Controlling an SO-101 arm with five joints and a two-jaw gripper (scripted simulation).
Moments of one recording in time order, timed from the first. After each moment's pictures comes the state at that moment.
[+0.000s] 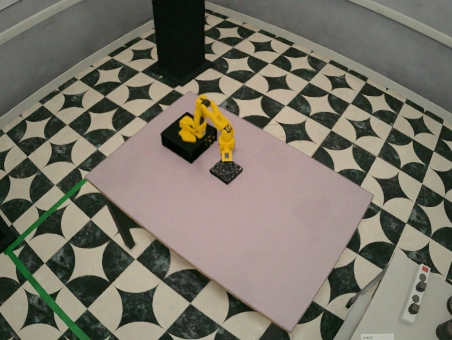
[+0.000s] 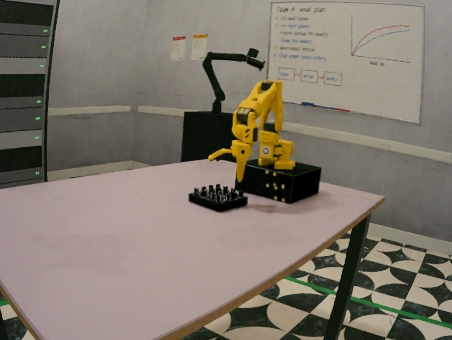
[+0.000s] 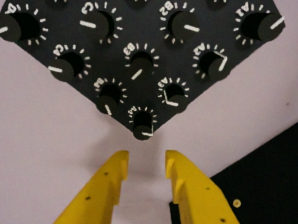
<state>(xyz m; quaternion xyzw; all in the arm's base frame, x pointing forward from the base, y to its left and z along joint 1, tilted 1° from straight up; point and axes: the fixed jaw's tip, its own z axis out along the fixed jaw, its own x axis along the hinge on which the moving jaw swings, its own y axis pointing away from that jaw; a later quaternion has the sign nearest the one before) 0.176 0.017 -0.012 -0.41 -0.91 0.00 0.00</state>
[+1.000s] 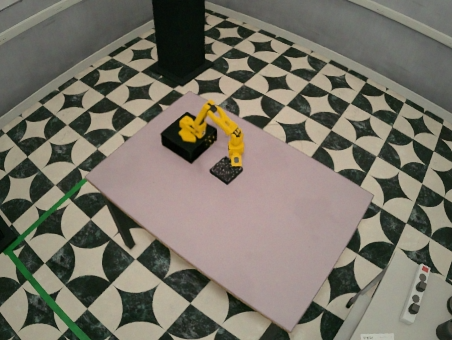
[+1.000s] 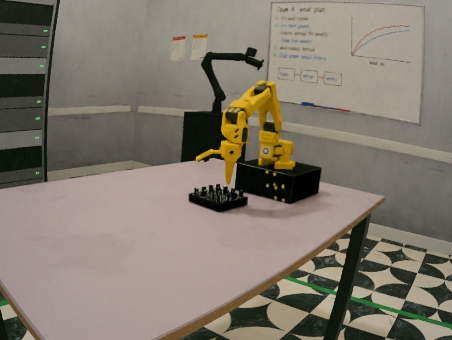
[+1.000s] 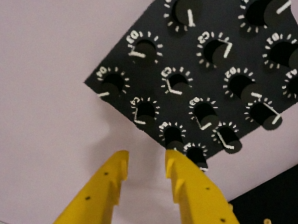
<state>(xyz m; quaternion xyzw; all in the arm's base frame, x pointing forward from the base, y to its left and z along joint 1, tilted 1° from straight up) 0.226 0.020 -0.010 -0.41 -0.91 -0.01 -0.01</state>
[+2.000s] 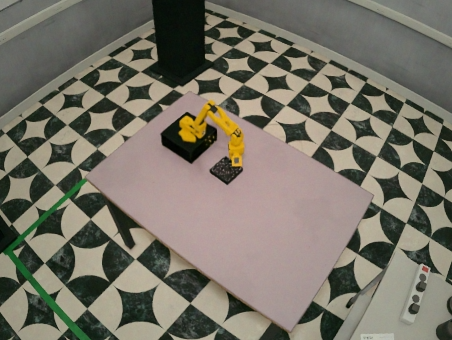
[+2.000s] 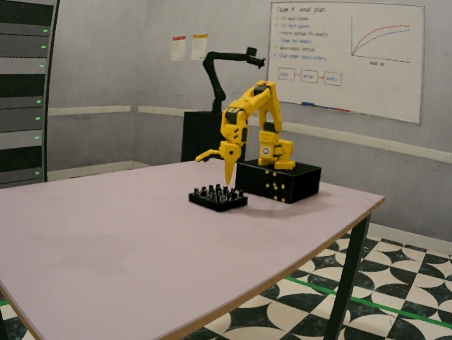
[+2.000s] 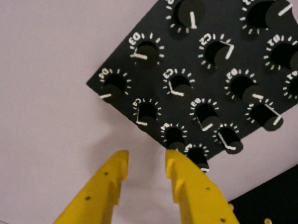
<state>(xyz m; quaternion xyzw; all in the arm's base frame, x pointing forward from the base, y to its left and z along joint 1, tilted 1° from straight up) 0.227 0.020 -0.010 -0.41 -0.91 0.00 -0.01</state>
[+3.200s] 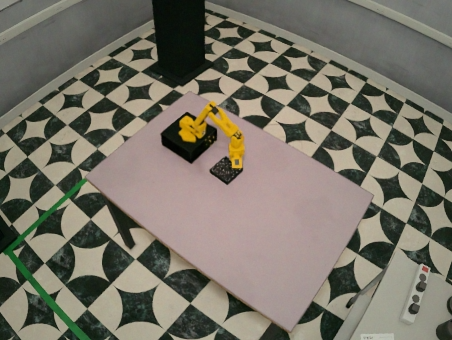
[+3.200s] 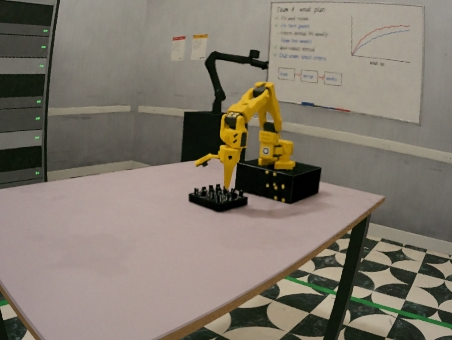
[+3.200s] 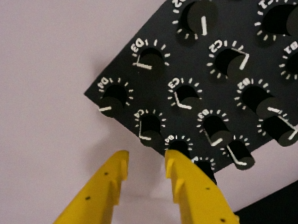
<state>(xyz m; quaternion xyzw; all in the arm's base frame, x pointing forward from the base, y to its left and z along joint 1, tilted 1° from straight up) 0.229 0.020 -0.021 -0.41 -0.91 -0.01 -0.01</state>
